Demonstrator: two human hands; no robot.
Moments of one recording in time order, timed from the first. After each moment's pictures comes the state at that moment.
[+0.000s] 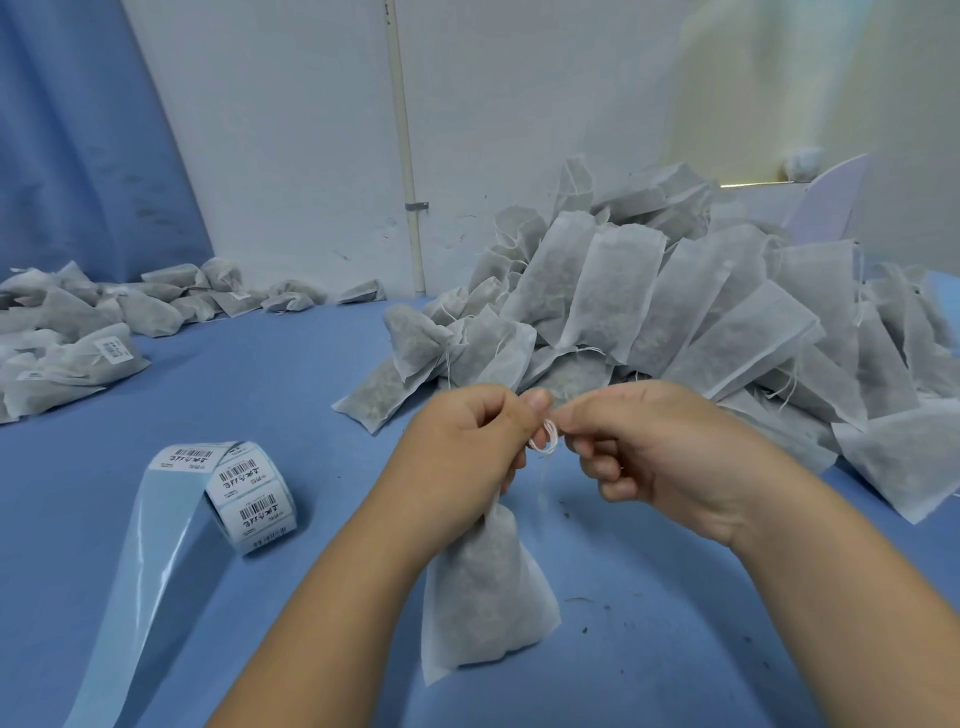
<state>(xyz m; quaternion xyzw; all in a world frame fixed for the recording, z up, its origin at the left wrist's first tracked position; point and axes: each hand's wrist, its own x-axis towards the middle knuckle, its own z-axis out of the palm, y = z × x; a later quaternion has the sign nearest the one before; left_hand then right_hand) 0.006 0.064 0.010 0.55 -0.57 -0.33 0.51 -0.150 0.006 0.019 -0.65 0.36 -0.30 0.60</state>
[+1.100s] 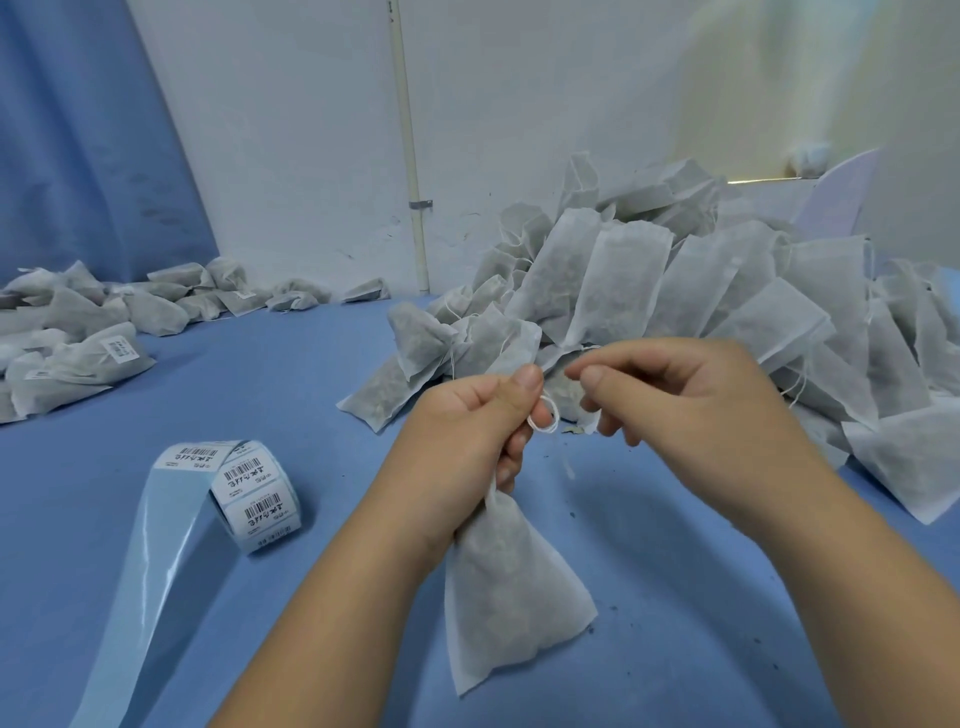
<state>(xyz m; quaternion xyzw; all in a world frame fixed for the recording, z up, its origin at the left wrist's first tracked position) 0.008 0.062 0.009 0.47 -0.52 -0.42 0.57 -0.156 0.019 0.028 -0.74 0.32 -0.49 0.35</state>
